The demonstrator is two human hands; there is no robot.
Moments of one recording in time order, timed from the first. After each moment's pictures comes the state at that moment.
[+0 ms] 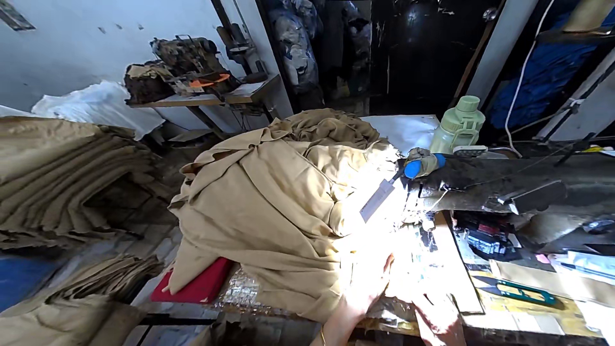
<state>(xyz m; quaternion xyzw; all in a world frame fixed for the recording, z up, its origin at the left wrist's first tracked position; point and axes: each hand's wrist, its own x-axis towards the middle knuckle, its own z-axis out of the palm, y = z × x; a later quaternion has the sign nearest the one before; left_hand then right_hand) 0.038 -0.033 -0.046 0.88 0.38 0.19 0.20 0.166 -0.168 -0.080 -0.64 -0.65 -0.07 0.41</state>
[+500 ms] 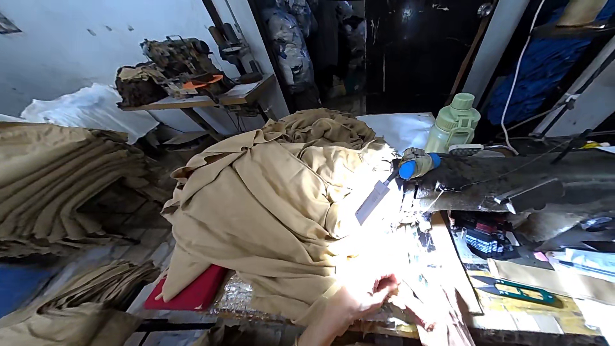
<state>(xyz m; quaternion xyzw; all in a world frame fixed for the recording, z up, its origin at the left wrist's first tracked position) 0.010 -0.028 -0.036 0.86 0.22 0.16 0.43 0.171 -0.174 -0.048 -0.67 -0.67 0.09 0.32</state>
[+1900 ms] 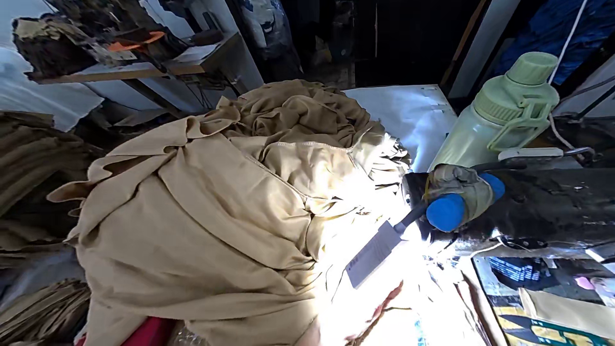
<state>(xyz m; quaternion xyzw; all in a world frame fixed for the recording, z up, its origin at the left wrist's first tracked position) 0.031 0.015 -0.048 0.93 0.19 0.23 0.23 0.205 -0.113 -0.050 -0.69 -0.68 0.11 0.24</state>
